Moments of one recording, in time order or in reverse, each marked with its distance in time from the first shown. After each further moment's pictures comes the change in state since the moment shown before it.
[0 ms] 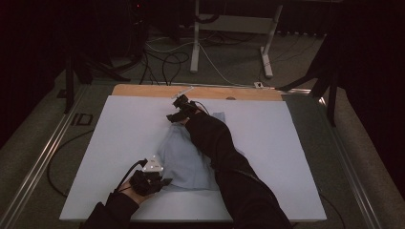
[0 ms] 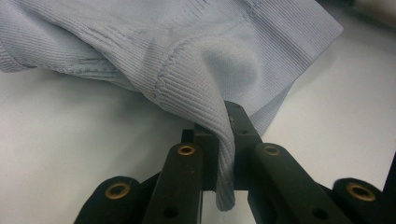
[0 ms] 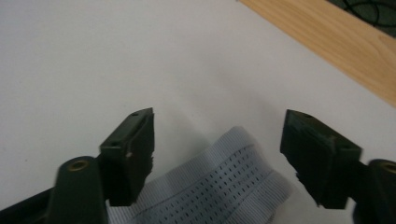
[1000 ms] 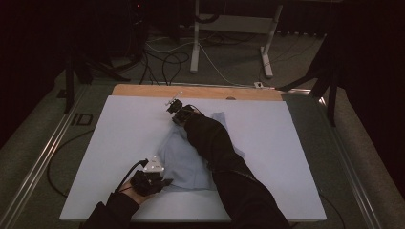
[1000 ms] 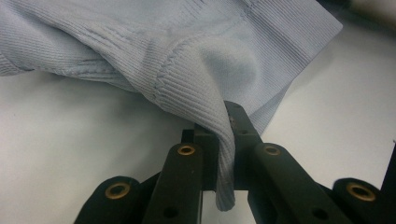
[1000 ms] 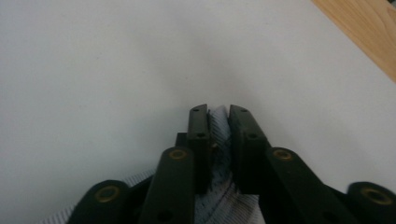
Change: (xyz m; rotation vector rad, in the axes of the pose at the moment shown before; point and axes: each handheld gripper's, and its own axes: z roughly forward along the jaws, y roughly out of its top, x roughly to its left) left arm 0.000 0.001 0.001 0.002 -0.007 0.003; right arm 0.015 0.000 0.015 0.172 -0.114 -0.141
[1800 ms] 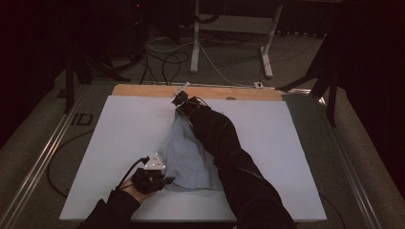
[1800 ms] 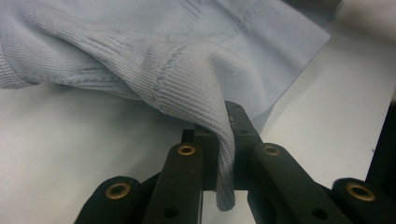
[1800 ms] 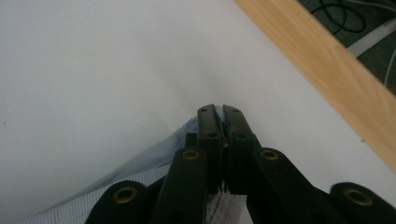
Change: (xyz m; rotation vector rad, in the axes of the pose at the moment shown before) left arm -0.004 0.013 -0.006 -0.015 -0.016 0.016; right arm -0.019 0.006 -0.043 -0.095 0.007 -0.007
